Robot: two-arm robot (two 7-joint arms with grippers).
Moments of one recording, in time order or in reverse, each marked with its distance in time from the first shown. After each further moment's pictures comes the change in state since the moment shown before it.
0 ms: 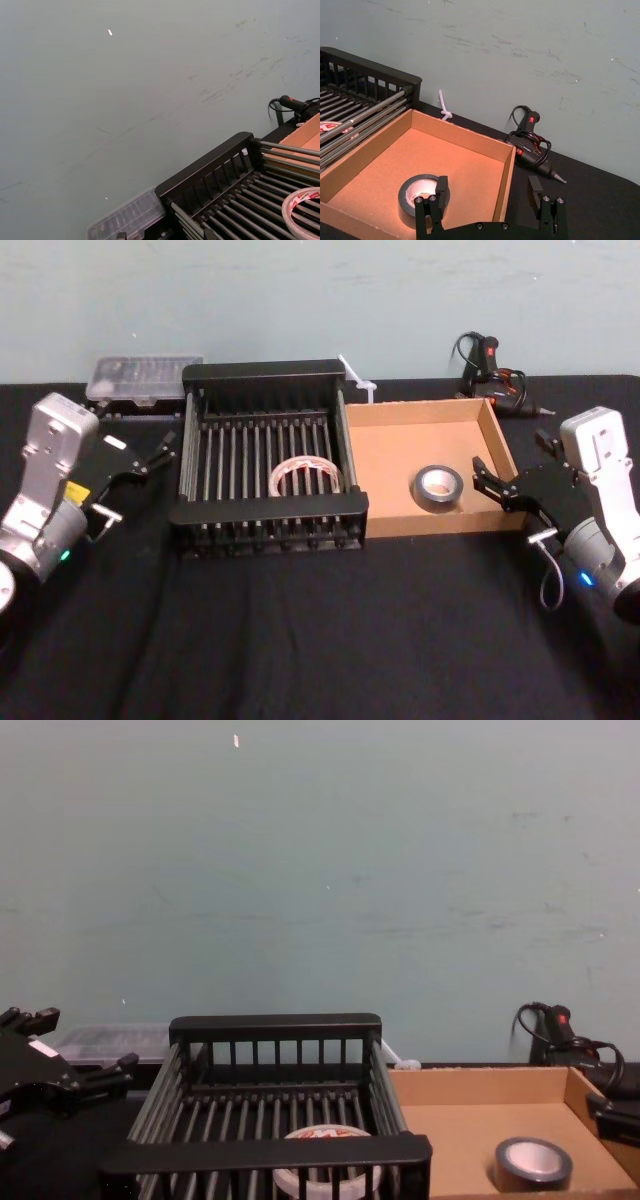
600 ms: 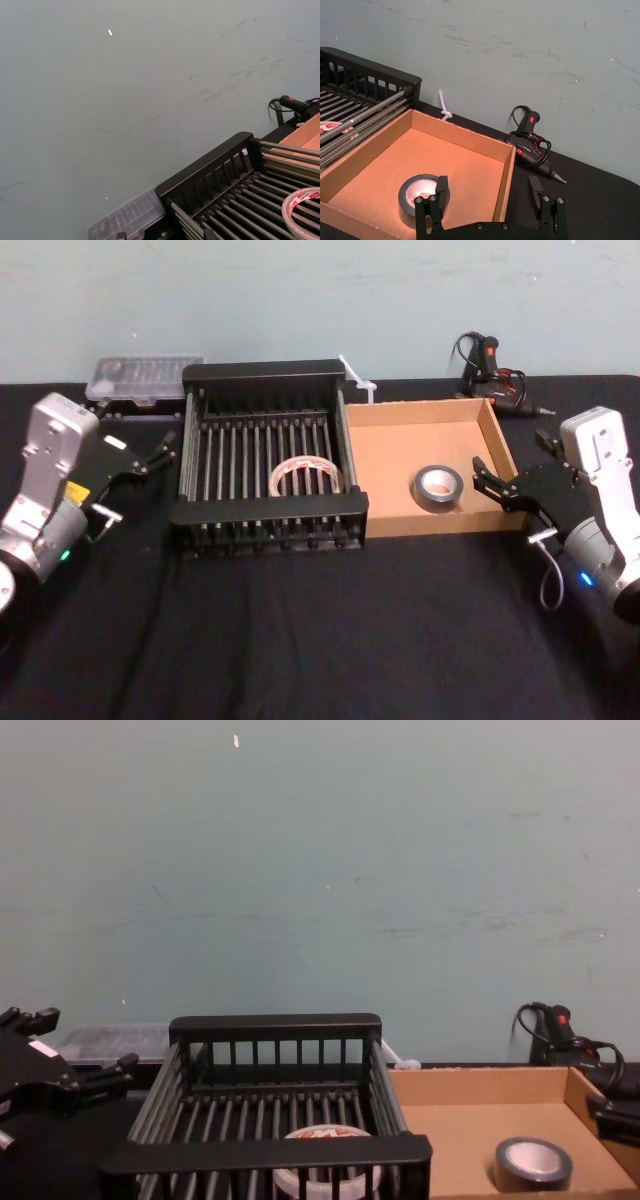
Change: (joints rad) left arm 0.000 0.000 0.000 0.000 0.000 0.000 0.000; right arm 0.000 0.000 0.000 0.000 0.000 0.000 0.000
